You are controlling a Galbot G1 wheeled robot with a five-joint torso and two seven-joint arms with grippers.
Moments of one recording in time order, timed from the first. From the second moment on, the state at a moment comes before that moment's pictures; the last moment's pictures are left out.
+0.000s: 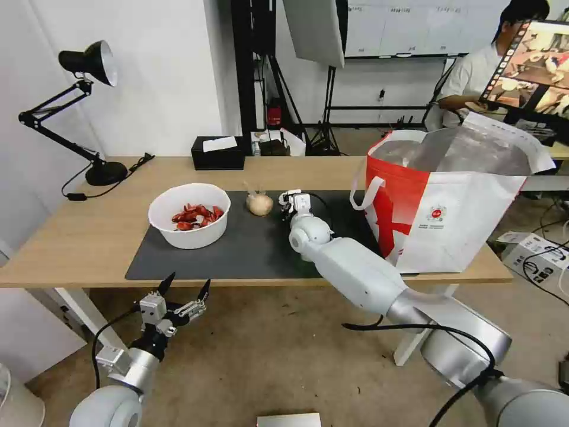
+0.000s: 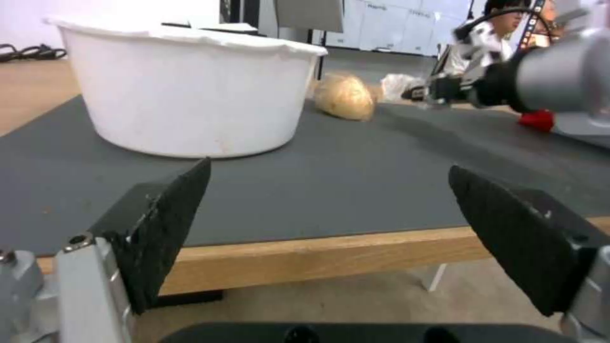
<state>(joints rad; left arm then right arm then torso) 1.59 -1.09 -0.55 -1.96 -0.54 -0.19 0.13 -0.26 1.35 -0.46 1.10 0.86 -0.22 0.51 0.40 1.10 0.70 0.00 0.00</state>
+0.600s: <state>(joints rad) 1.61 -1.11 -0.55 -1.98 -0.54 -0.19 0.12 -0.59 1.03 -0.27 1.70 0.55 0.12 0.43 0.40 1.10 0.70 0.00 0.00</state>
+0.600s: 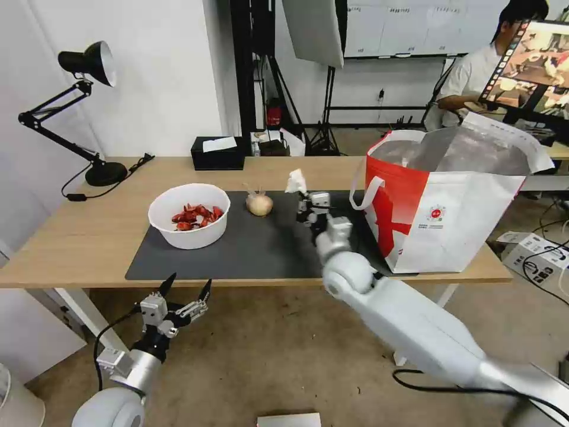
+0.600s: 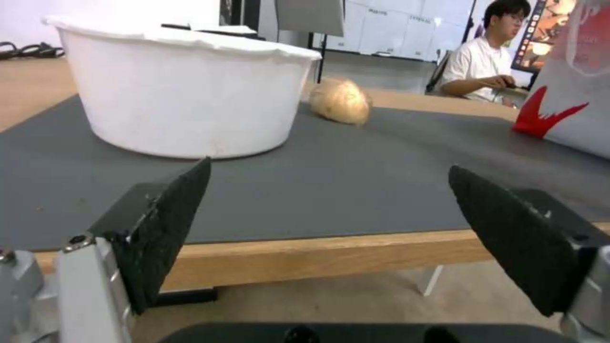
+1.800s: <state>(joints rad) 1.62 -1.11 -0.52 -2.03 -0.55 -0.19 0.12 -0.53 0.79 0.00 1.90 0.82 -0.25 0.75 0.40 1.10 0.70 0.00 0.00</state>
